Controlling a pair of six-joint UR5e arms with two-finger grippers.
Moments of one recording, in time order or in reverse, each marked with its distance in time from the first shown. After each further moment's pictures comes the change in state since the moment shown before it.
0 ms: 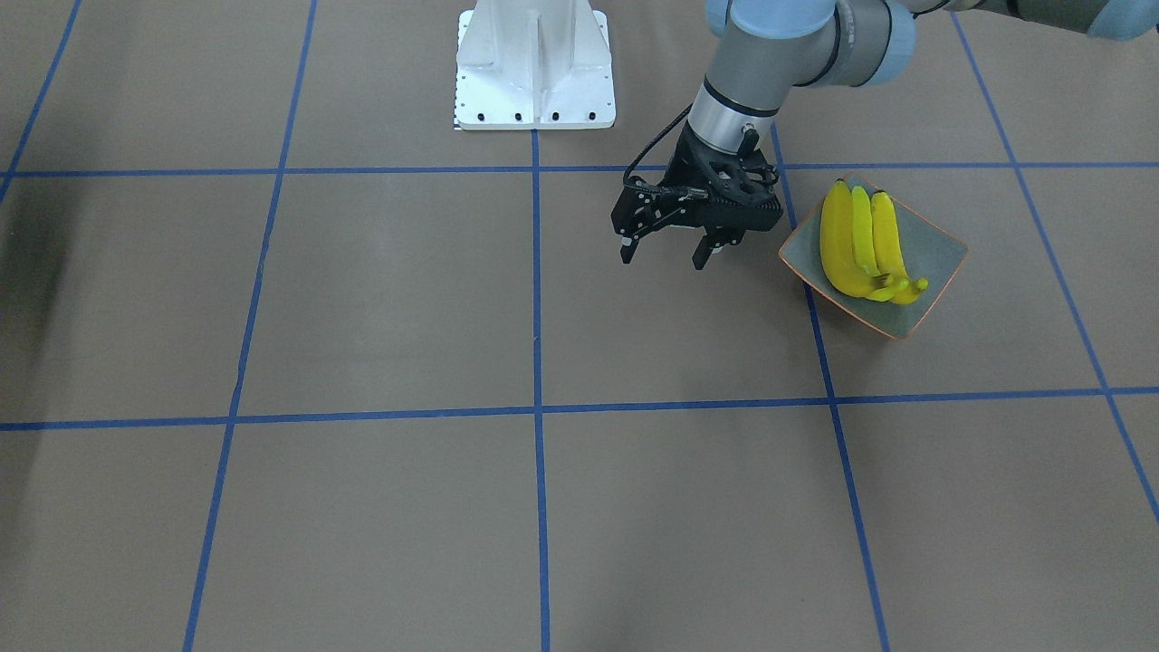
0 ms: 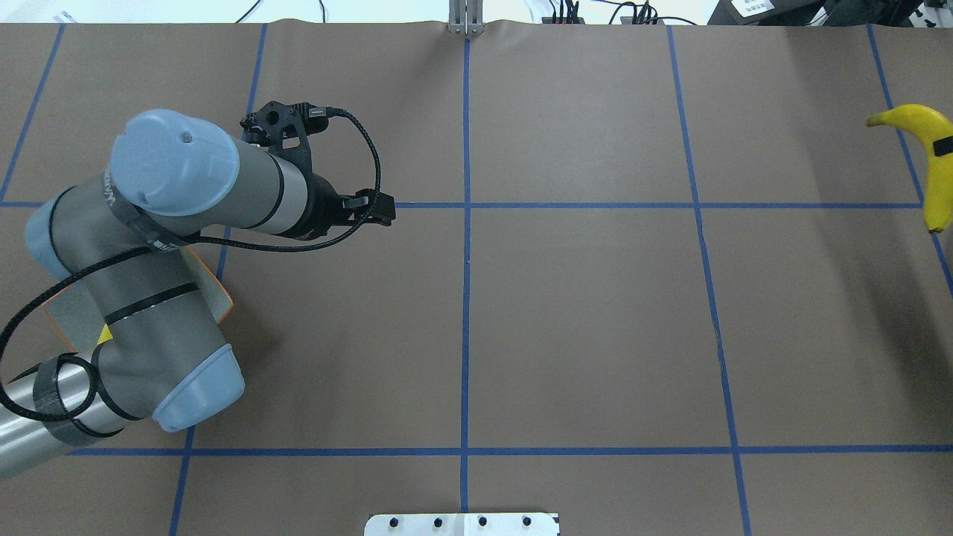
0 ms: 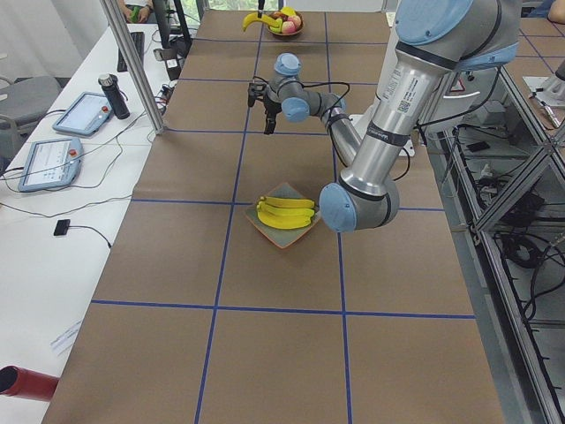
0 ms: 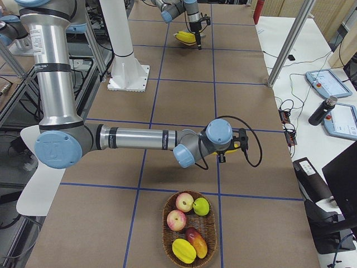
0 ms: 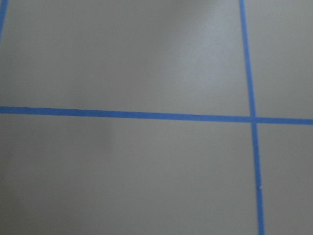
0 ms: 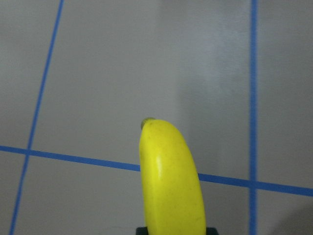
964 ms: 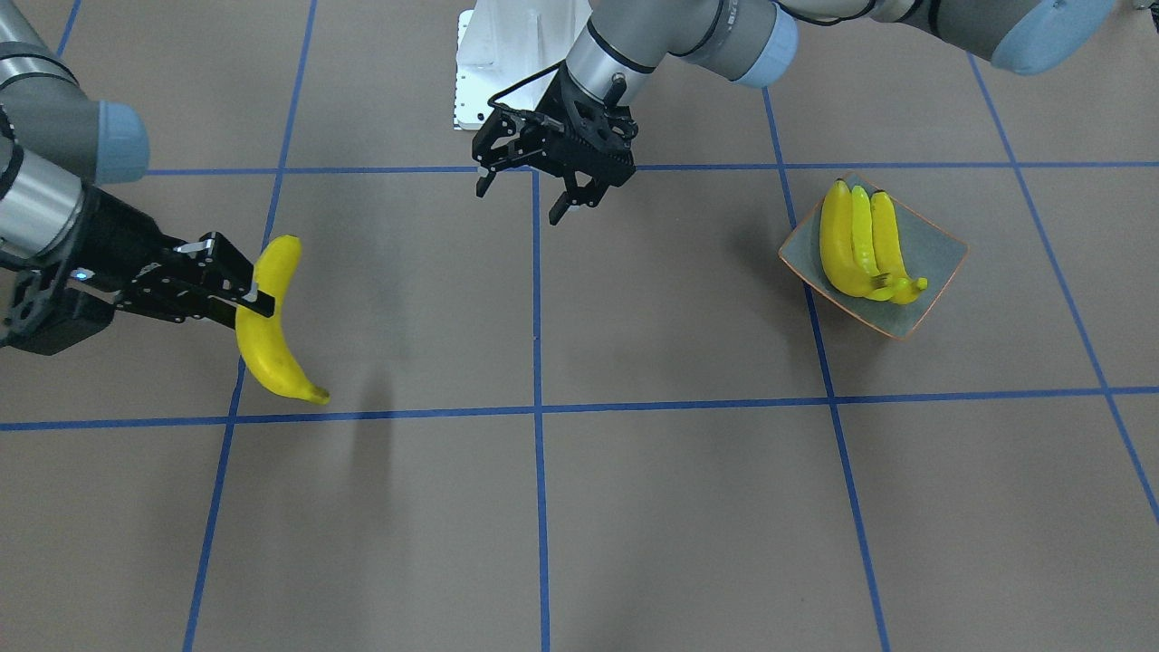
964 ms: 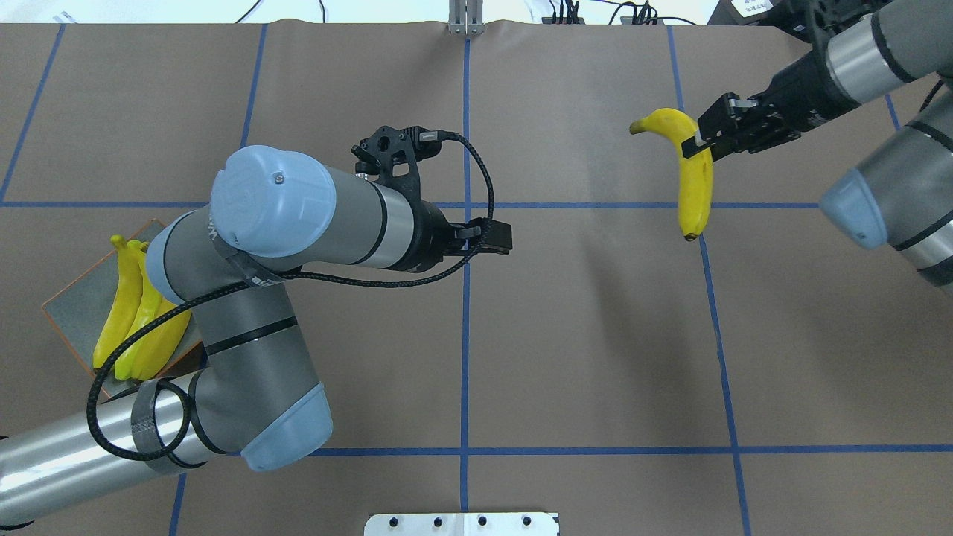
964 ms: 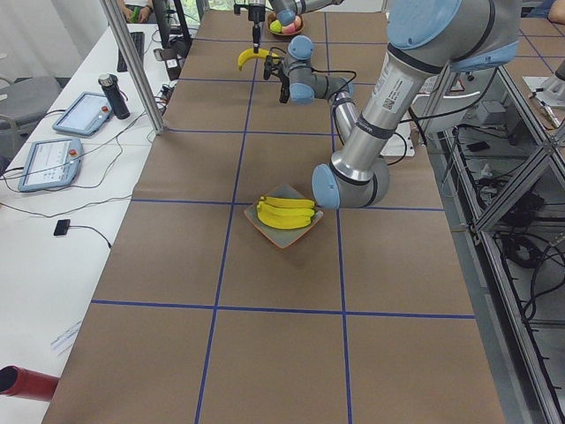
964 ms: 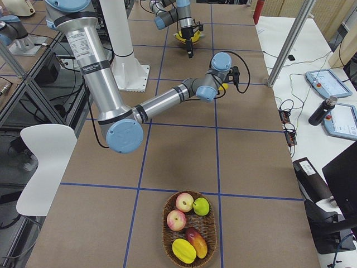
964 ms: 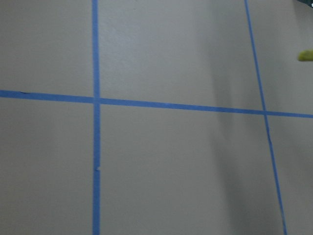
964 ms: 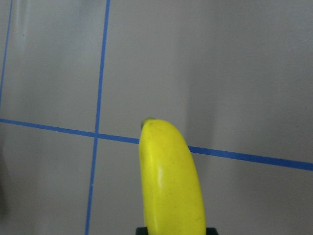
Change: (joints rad) left arm 0.134 -0.184 0.061 -0.123 0.004 -0.029; right arm -0.404 0.271 0.177 0.002 -0.131 0.582
